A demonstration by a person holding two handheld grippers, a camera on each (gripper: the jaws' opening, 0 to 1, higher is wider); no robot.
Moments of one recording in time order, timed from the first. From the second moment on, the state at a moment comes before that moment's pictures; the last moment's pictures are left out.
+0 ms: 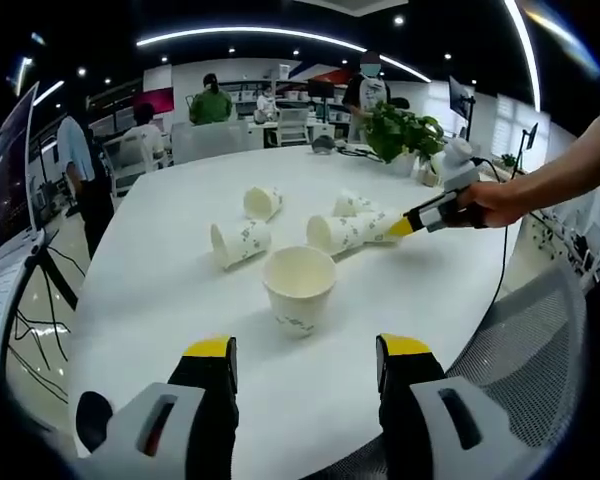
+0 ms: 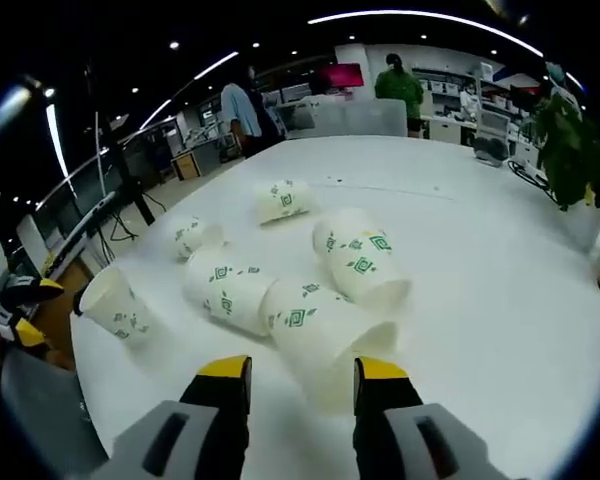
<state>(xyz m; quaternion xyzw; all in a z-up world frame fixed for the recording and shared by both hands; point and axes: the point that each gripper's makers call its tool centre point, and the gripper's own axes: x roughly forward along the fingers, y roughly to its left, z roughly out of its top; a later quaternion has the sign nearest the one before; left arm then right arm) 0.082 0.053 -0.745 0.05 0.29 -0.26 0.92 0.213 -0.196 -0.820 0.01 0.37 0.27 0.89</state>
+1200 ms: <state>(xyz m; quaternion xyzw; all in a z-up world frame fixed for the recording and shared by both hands) 0.075 0.047 -0.742 0.06 0.30 -0.27 0.91 0.224 -0.175 -0.828 -0.02 0.35 0.32 0.88</state>
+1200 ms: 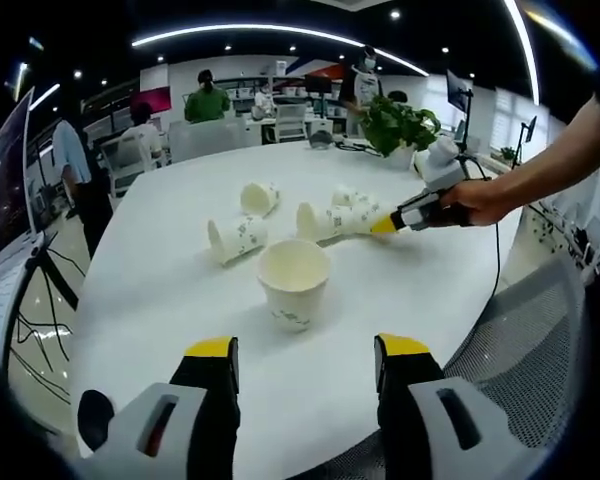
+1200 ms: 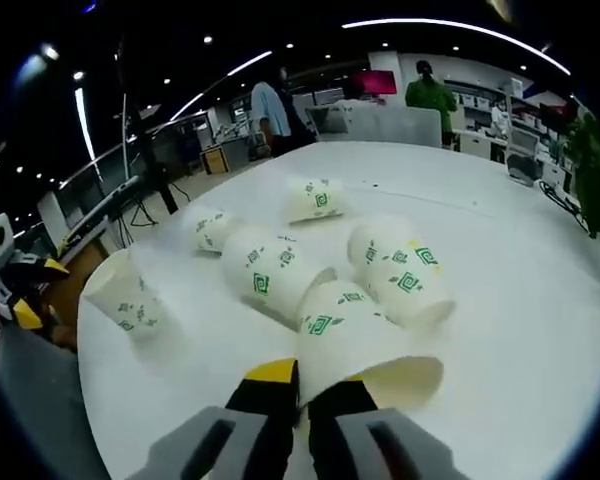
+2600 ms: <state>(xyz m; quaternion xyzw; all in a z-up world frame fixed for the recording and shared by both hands) 0.085 0.054 -0.742 0.03 0.28 -0.26 0.92 0.202 -0.186 -0.780 -0.14 0.36 0.37 0.85</state>
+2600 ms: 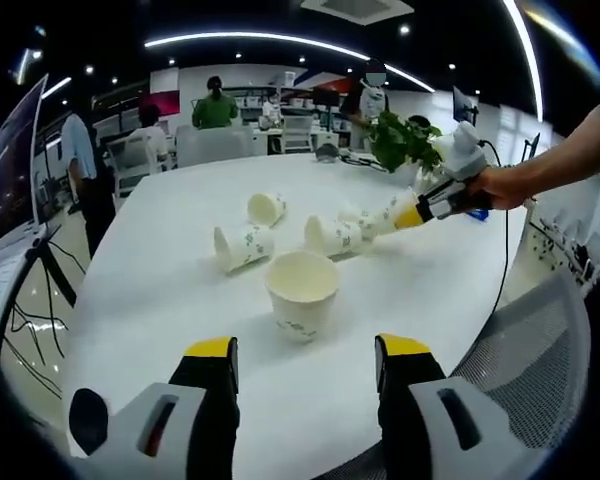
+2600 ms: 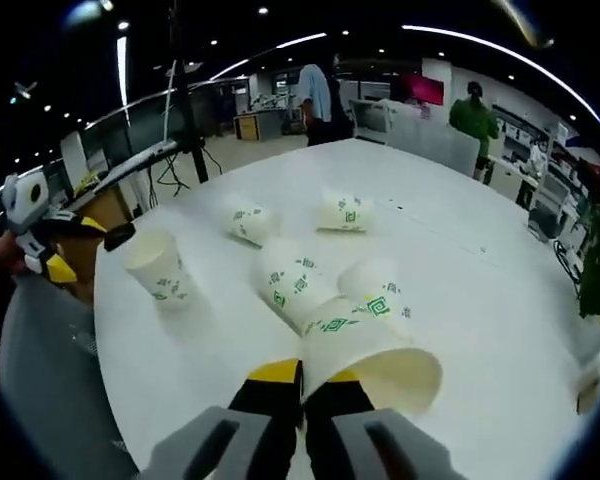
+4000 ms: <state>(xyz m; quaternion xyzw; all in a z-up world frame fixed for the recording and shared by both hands) 0.085 0.052 -0.739 0.03 0.27 -0.27 0.92 0.167 -0.081 -0.693 -0.39 0.34 0.56 0.65</state>
